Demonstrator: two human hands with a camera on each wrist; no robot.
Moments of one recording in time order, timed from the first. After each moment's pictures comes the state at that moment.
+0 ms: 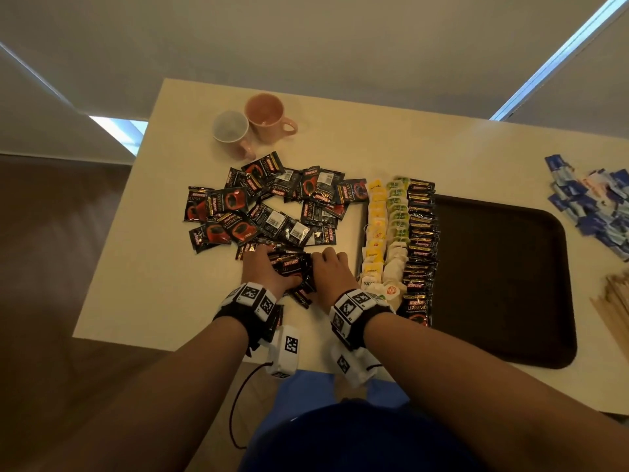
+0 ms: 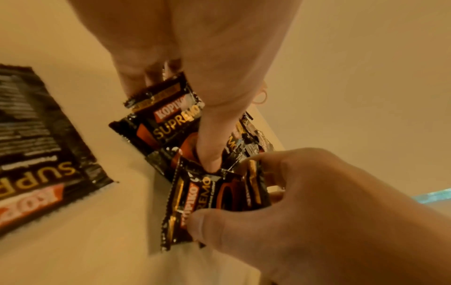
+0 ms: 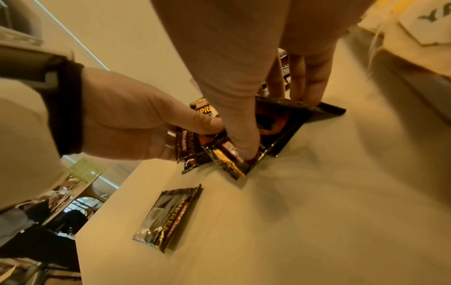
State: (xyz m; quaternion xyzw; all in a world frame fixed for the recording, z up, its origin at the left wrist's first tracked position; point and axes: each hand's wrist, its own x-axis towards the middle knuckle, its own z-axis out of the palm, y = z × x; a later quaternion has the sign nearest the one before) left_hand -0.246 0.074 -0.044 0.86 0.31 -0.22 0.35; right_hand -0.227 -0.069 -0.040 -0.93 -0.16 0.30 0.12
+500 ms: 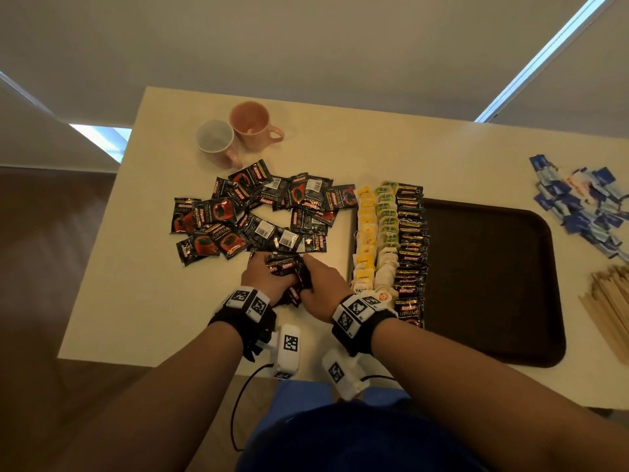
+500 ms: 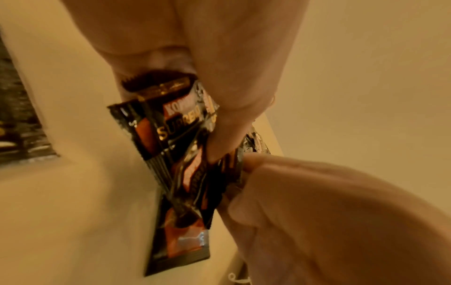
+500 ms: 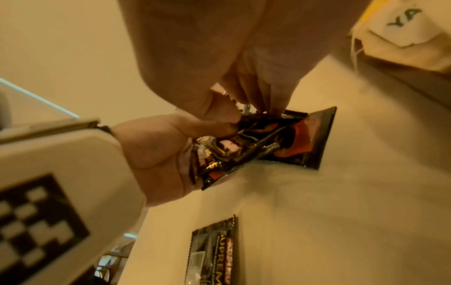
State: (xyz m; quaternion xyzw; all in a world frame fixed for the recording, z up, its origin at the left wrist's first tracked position) left_hand -0.233 0.062 -0.039 0.82 0.32 -0.22 0.43; right_hand -0.222 -0.077 -0.021 -0.87 -0.08 0.34 0.34
